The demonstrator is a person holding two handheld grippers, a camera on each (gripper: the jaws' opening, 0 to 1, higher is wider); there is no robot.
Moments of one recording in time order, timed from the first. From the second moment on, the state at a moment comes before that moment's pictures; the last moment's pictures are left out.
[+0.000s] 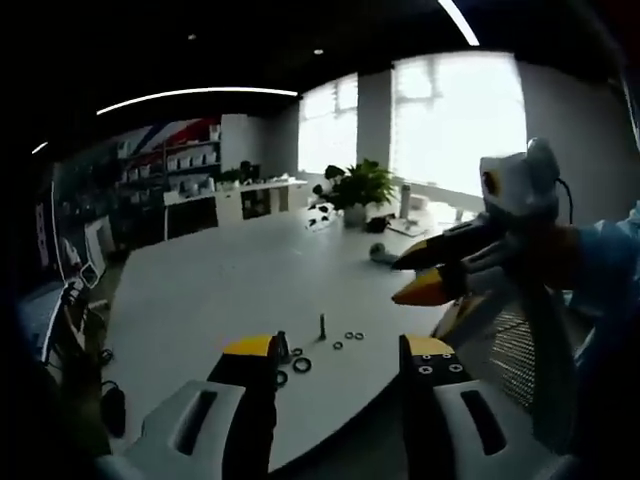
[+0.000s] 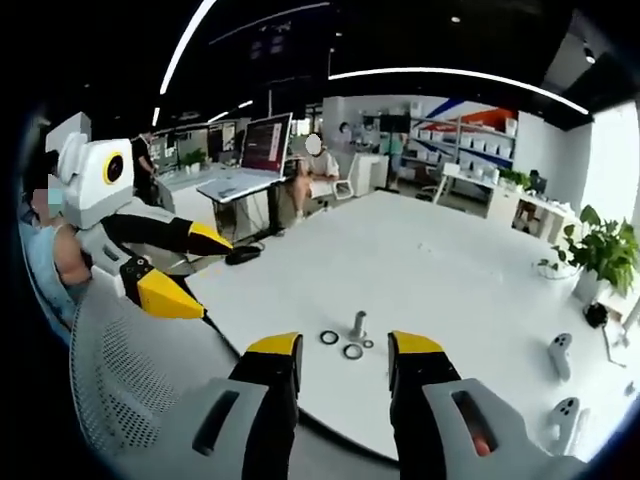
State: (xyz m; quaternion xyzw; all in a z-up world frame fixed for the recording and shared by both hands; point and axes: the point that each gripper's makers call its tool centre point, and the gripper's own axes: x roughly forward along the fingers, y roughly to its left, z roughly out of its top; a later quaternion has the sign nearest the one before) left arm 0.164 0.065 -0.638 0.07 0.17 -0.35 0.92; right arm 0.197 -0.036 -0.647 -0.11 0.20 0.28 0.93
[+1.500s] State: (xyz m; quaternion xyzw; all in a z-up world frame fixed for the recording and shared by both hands) left arm 0.203 0.165 -0.641 0.21 0.19 -0.02 0.96; right arm 0.280 -0.127 -0.816 -0.15 0.34 0.45 0.81
